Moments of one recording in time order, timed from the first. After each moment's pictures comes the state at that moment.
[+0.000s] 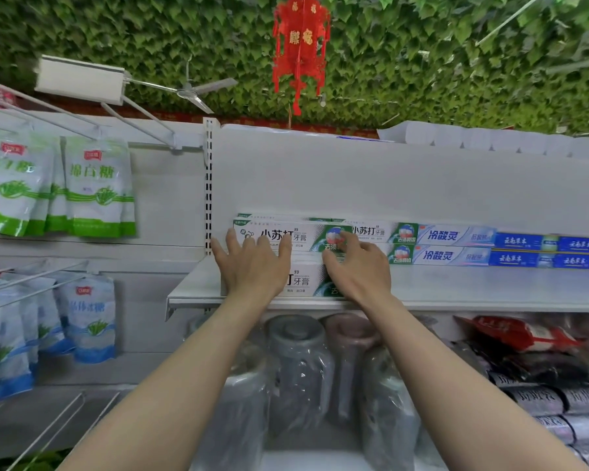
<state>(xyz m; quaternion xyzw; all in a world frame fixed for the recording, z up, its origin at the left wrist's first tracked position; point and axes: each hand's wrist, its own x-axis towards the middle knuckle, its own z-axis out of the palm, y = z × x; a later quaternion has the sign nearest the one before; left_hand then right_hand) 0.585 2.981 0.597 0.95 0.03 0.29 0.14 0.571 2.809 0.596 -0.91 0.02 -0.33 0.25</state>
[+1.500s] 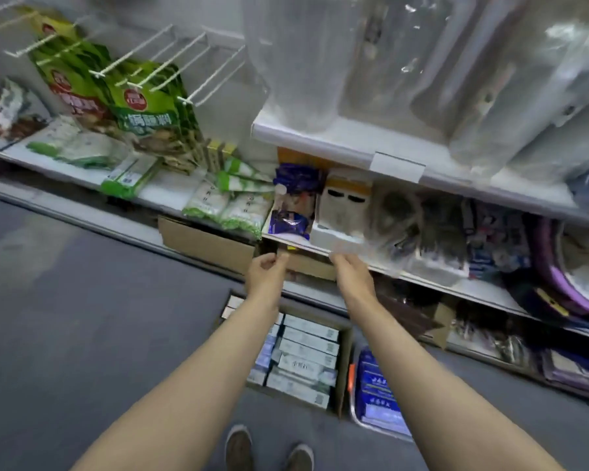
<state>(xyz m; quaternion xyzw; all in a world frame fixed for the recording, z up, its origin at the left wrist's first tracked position) 0.330 2.978 0.093 0.58 0.42 0.00 0.70 0.357 2.839 0.135 -0.83 0.17 0.18 0.50</state>
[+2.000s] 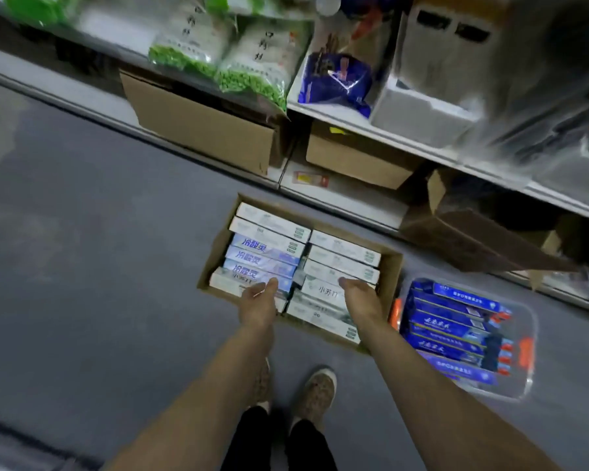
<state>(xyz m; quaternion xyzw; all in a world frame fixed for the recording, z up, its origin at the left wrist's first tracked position) 0.234 3.008 -0.222 0.48 0.62 -0.14 0.60 0.300 2.847 -0.210 -0.77 0.31 0.38 0.41</state>
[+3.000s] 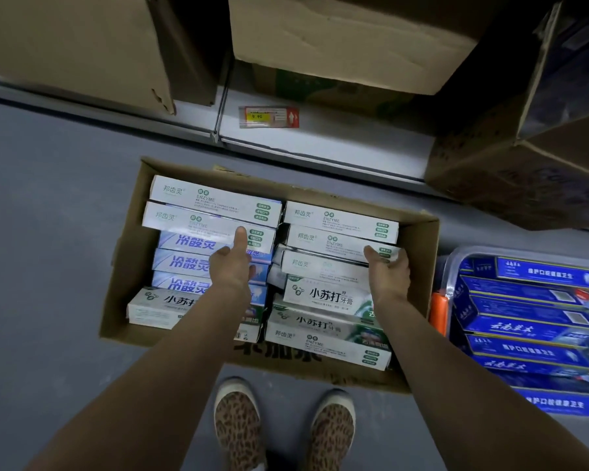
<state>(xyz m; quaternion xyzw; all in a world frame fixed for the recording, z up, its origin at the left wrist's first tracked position) 0.335 3.015 -0.502 0.50 0.61 -0.13 0.59 0.350 2.776 -0.502 -0.74 0.46 0.20 0.45</state>
